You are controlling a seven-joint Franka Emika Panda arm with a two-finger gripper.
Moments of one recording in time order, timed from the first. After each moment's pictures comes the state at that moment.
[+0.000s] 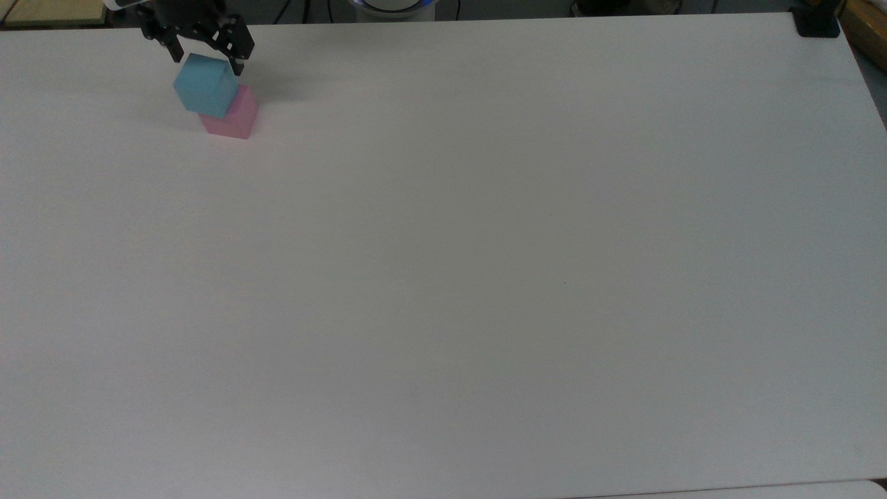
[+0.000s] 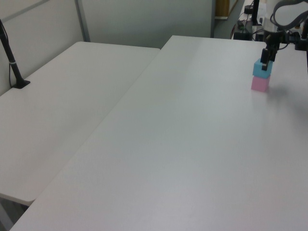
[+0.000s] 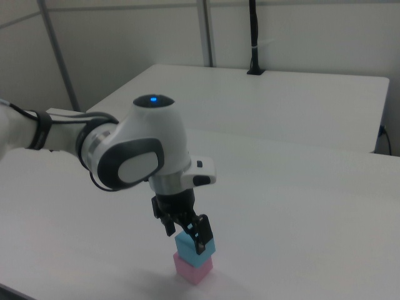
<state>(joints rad) -0.13 -0.16 -0.34 -2.31 -0.12 2.17 -0.21</state>
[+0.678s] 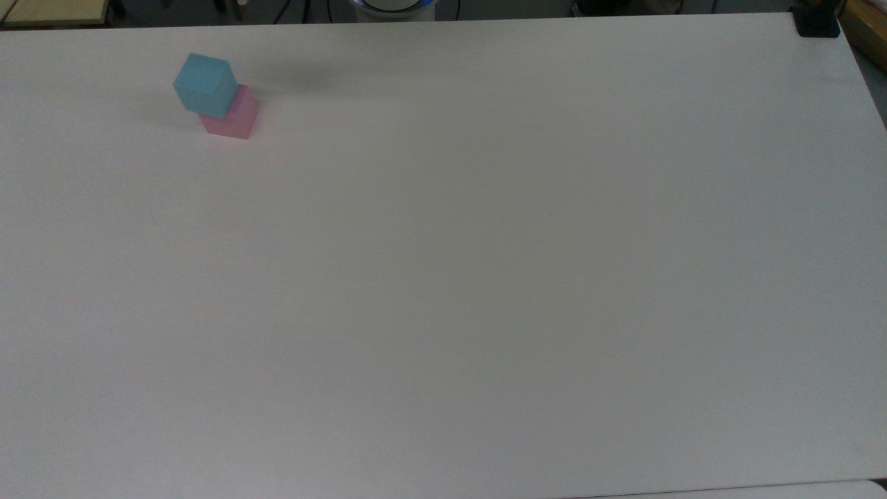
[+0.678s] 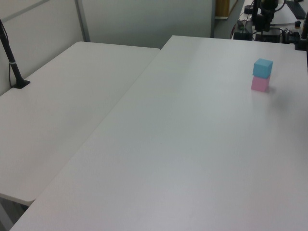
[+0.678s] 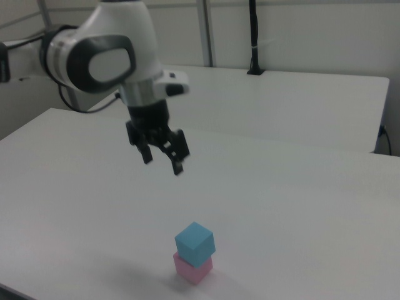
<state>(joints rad) -0.10 -0.19 -0.20 -1.97 -0.09 1.81 -0.13</state>
